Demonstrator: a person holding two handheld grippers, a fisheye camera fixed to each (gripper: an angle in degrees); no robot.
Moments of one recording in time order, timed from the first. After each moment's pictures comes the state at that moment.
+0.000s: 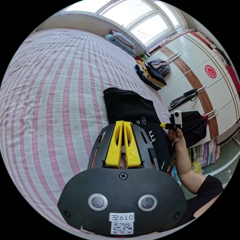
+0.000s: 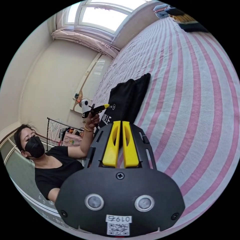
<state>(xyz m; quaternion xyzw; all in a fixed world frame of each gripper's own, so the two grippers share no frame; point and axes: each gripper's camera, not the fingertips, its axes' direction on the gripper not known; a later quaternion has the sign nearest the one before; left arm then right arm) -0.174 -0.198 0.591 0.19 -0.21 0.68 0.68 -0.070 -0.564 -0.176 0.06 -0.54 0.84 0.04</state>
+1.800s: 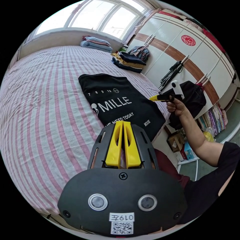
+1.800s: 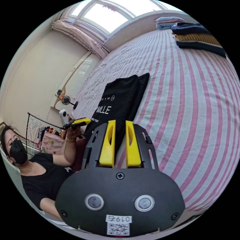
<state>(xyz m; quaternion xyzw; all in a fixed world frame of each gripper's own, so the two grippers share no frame) -0.451 -0.045 0.656 0.18 -0.27 0.76 0.57 0.024 -0.740 -0.329 -0.08 -0.51 0.85 0.15</state>
